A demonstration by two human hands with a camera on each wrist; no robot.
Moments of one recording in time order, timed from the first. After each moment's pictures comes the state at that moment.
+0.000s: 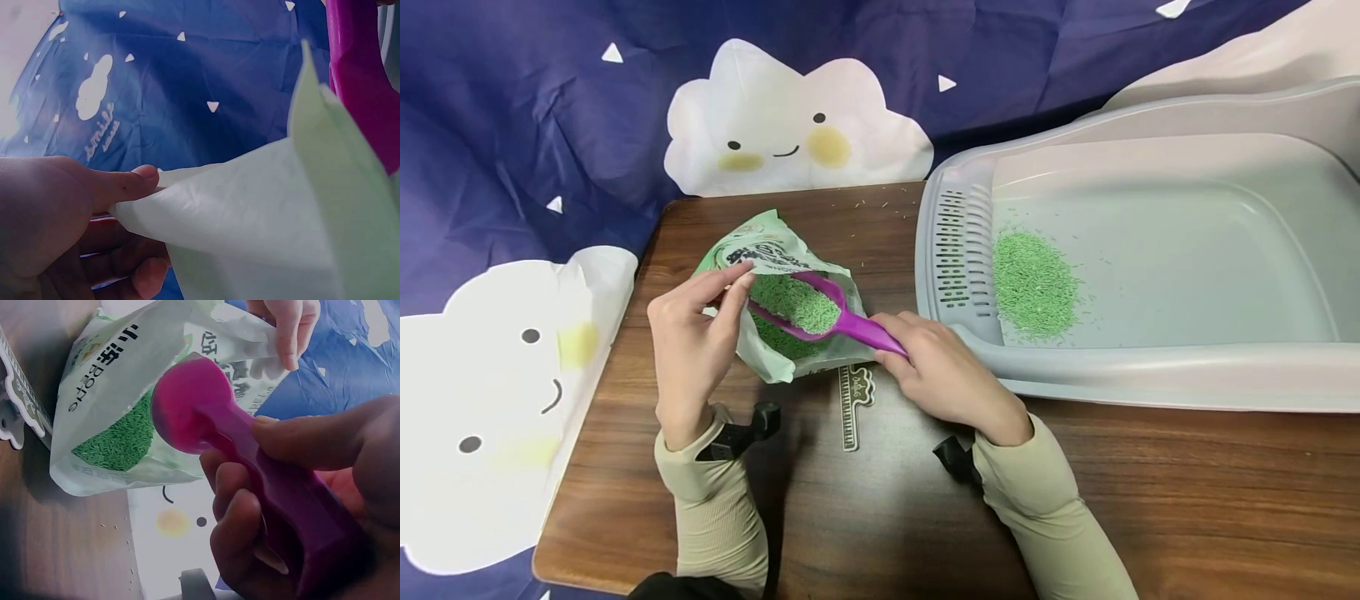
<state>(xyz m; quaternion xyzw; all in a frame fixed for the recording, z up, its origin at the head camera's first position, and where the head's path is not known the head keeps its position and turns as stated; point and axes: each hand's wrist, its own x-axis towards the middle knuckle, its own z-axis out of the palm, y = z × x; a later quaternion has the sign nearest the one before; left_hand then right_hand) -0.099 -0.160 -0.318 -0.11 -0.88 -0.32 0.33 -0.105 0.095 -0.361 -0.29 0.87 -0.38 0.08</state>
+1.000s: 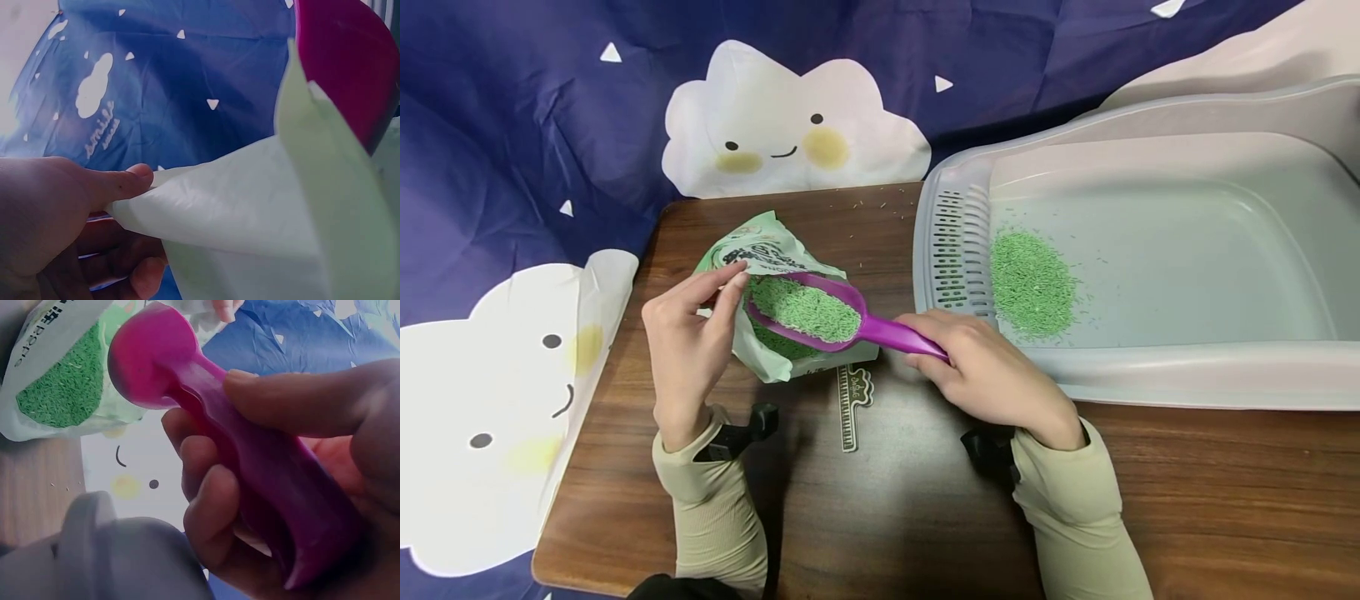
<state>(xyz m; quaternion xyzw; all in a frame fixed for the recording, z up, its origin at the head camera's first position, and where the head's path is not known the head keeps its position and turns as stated) -0.099 -0.160 -0.318 -0.10 -0.88 -0.33 0.33 -0.105 0.133 -0.344 -0.33 0.87 -0.37 0.06</state>
